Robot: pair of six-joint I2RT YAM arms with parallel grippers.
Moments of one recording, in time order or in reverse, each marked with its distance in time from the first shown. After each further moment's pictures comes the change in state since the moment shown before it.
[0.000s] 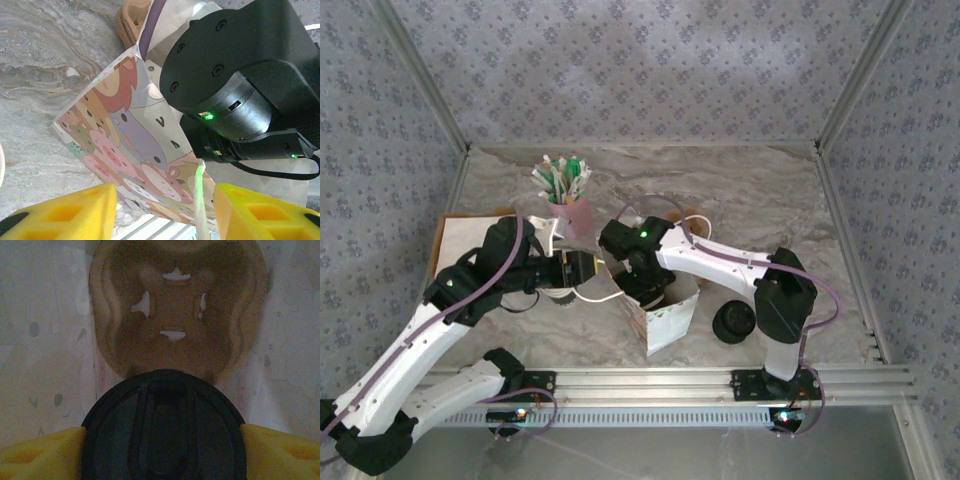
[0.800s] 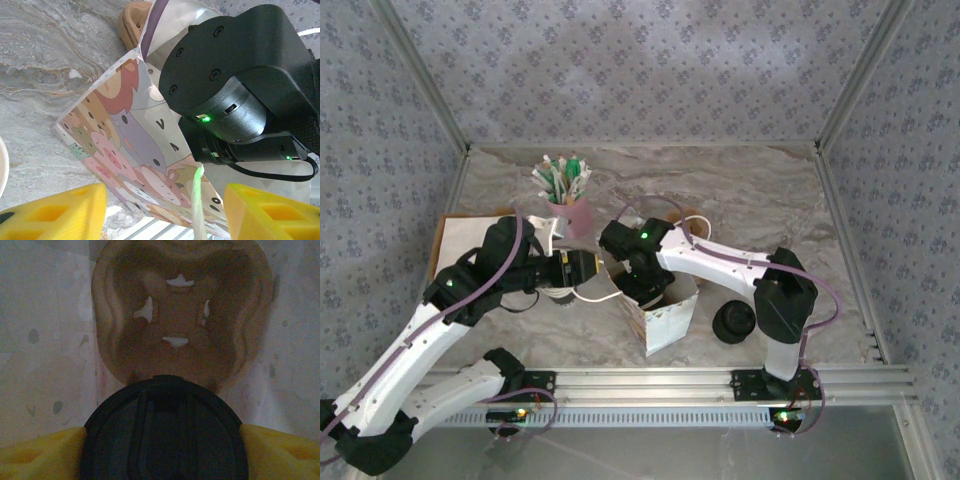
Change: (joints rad) left arm 0.000 0.000 0.002 0.000 -0.010 0.000; right arm -0.002 -0.002 -0.019 0.033 -0.008 0.000
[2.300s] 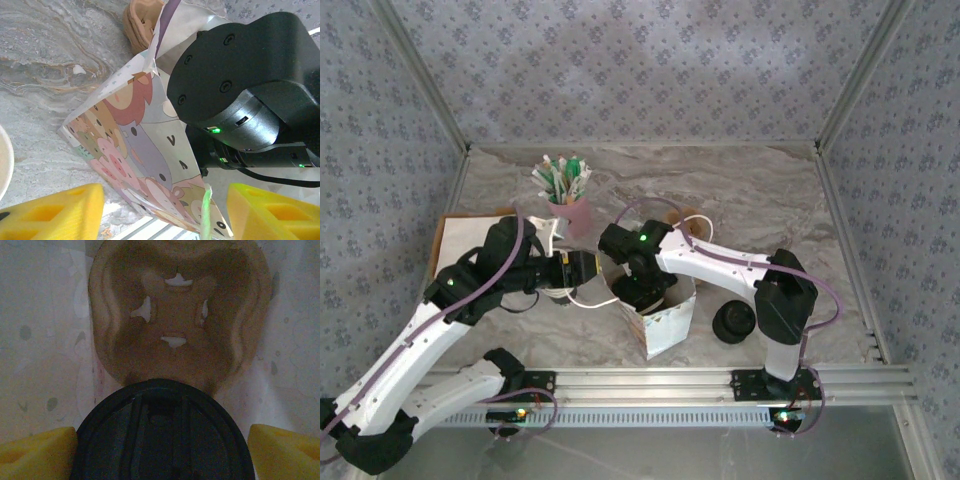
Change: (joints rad) left arm 0.000 0.006 0.004 -0.019 -0.004 0.000; right arm 0.016 -0.005 0.002 -0.029 0.000 0.000
